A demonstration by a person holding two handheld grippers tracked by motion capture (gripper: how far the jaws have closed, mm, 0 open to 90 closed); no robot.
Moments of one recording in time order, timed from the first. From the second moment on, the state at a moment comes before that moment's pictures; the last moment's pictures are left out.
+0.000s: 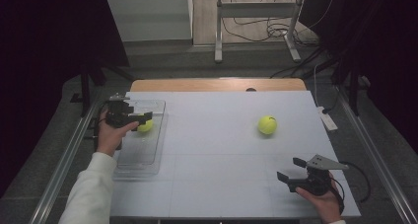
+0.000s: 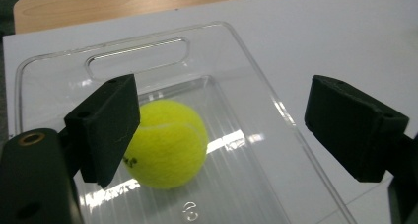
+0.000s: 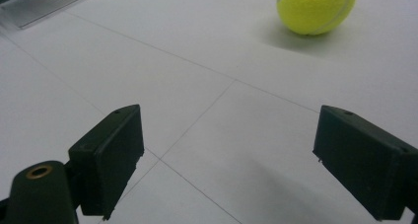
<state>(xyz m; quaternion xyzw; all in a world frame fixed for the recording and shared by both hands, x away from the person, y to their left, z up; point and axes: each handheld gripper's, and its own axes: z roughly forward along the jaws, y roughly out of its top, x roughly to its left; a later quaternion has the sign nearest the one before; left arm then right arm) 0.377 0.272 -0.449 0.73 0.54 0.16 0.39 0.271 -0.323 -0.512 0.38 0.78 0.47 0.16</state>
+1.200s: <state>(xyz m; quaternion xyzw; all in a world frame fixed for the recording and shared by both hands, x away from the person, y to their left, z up) 0.315 0.220 -0.440 0.76 0.46 0.13 0.45 0.268 -0.327 -0.510 0.38 0.78 0.47 0.16</state>
